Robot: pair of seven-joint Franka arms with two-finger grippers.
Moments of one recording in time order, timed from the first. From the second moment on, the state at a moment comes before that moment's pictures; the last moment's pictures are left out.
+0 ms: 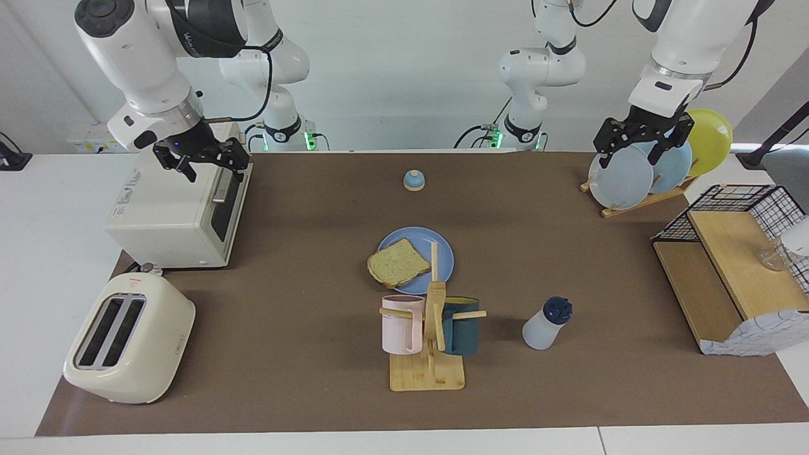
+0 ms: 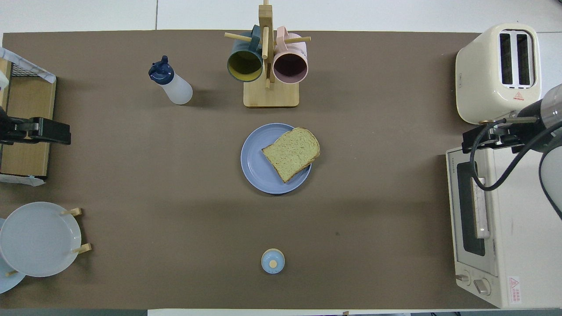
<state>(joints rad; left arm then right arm) -0.04 -0.08 -0.09 -1.62 0.06 1.57 -0.06 0.08 -0.03 -0.05 -1.68 0.01 1.56 0.06</state>
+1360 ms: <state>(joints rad) -0.12 -0.05 0.03 -1.62 -0.02 1.57 -0.09 0.08 -0.03 -0.05 -1.68 0.01 1.56 0.06</state>
